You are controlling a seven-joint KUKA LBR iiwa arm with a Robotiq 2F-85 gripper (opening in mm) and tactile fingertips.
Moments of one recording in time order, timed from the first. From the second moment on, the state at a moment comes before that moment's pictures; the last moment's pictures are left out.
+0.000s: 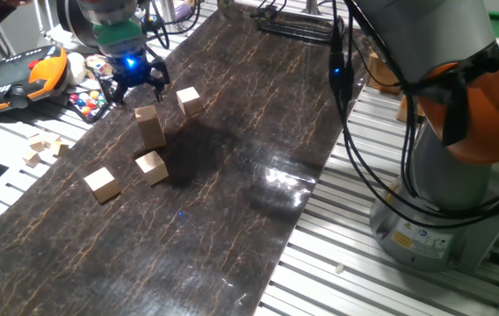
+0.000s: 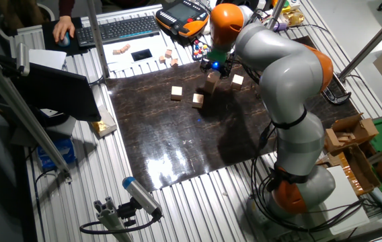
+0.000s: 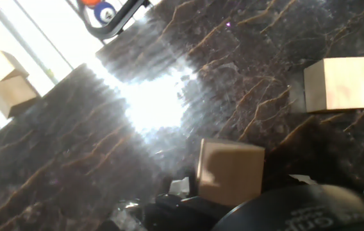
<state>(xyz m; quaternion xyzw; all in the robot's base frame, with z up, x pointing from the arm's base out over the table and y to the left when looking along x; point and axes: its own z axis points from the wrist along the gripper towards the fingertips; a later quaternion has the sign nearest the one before) 0.652 0.048 0.144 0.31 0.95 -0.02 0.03</state>
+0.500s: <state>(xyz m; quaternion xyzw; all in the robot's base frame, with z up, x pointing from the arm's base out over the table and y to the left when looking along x) 0.646 0.071 0.149 0.28 0.96 -0.02 0.02</state>
